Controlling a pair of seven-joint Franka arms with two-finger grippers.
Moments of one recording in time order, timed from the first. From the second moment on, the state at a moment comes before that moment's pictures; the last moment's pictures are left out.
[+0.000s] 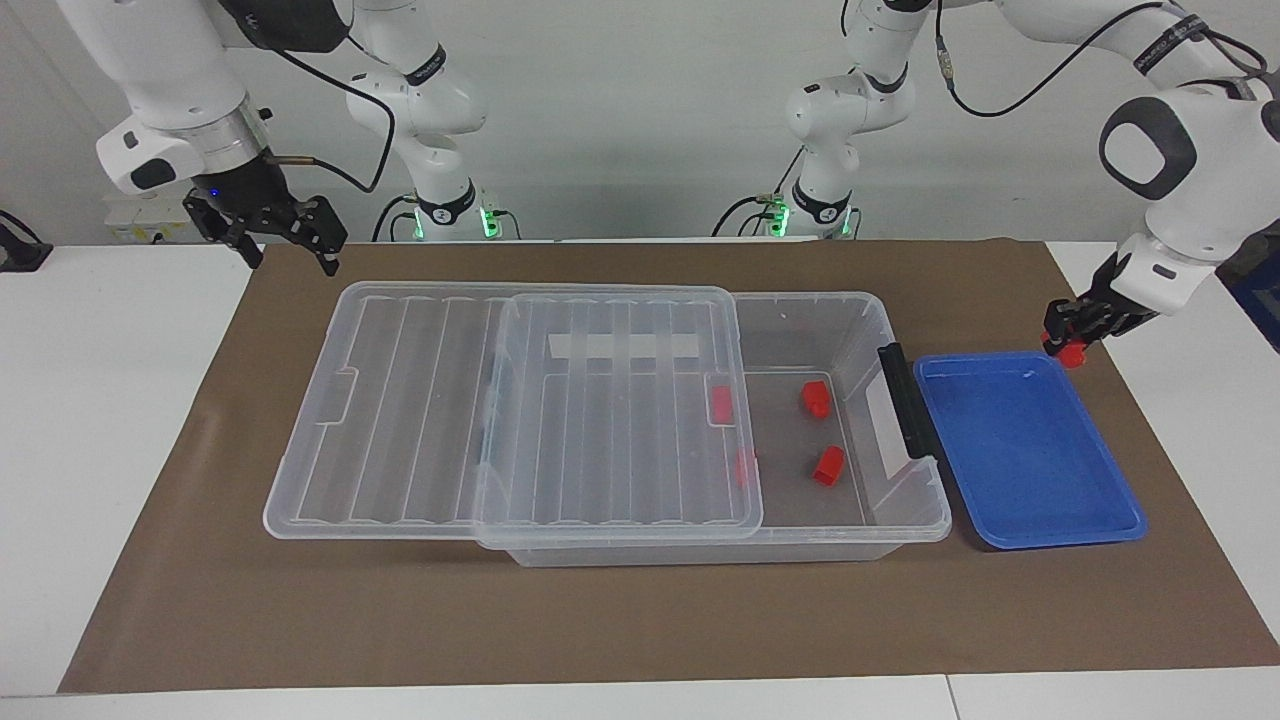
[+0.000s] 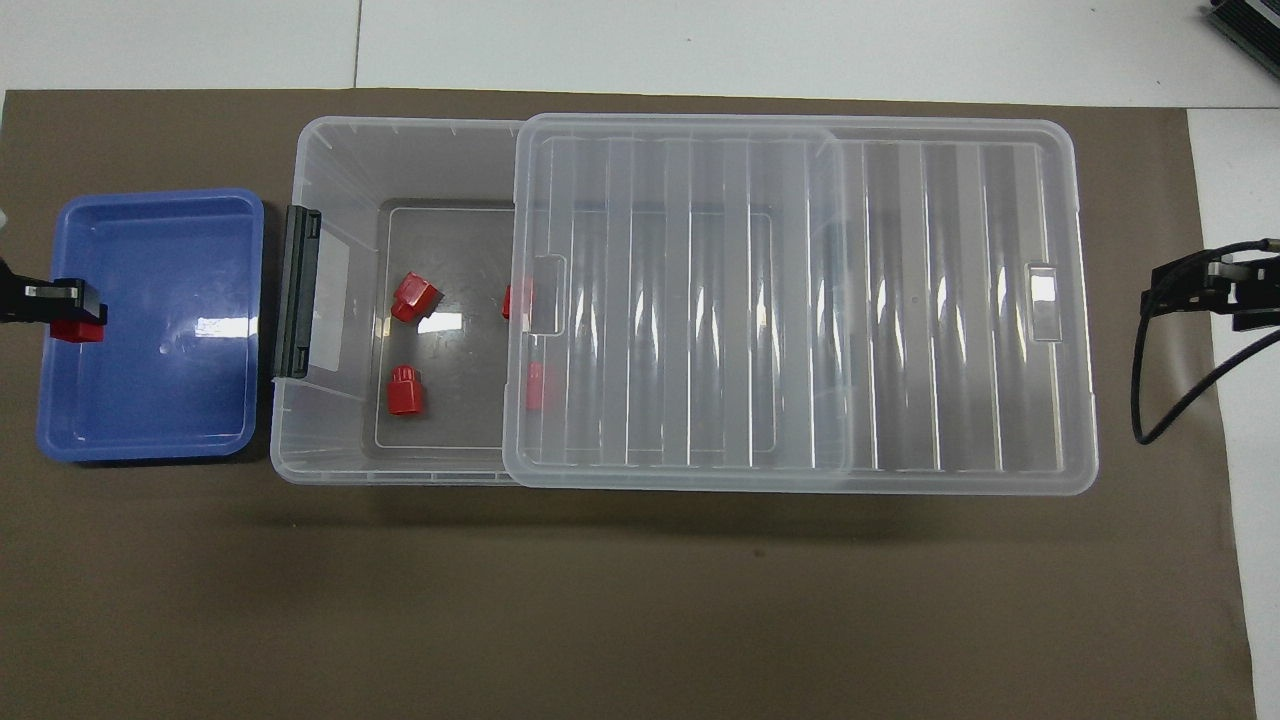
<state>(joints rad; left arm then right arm) 0.19 0.15 -0.01 -1.83 -0.01 2.04 0.21 -0.12 0.00 0.04 -1.62 -0.02 1.68 0.11</state>
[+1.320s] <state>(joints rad) 0.19 0.28 -0.01 -2.00 -0.01 2.35 0.31 -0.18 0.17 0.05 -1.73 -0.03 2.05 0.11</state>
